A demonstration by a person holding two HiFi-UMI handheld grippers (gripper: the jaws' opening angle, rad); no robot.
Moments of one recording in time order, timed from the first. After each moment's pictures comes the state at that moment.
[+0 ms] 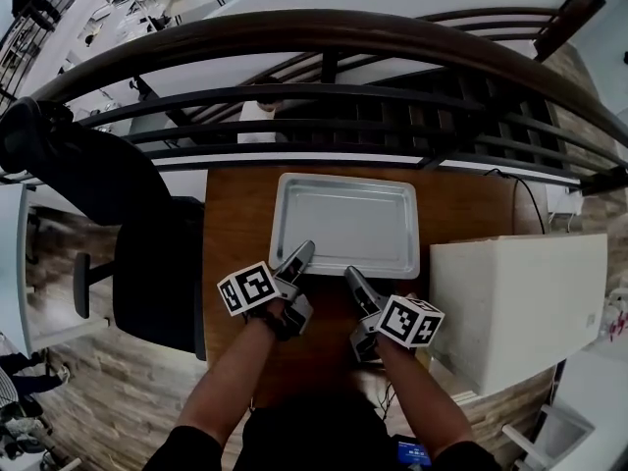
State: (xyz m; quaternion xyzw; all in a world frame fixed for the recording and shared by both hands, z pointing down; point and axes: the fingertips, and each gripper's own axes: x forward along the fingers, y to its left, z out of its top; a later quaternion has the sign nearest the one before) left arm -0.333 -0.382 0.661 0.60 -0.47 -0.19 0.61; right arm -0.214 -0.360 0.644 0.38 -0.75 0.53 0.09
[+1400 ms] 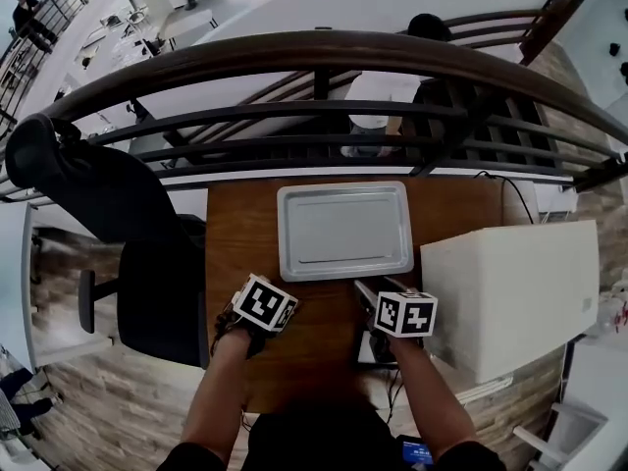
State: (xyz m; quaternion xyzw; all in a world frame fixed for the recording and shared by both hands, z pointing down) left arm -0.329 -0.276 0.680 0.70 -0.35 0.44 0.44; right arm -0.166 -0.338 0.666 0.40 -0.74 0.45 0.30
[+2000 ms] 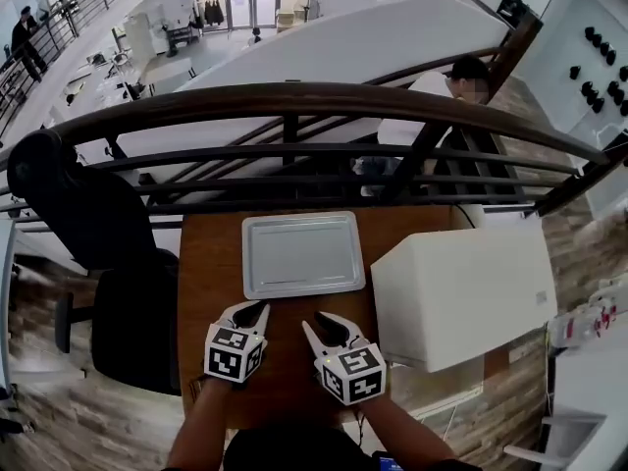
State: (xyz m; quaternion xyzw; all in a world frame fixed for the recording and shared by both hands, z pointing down) left arm -0.291 -0.291 0.596 0.78 -0.51 0.21 0.29; right arm -0.198 -0.277 0.557 0.35 -0.87 0.26 0.23
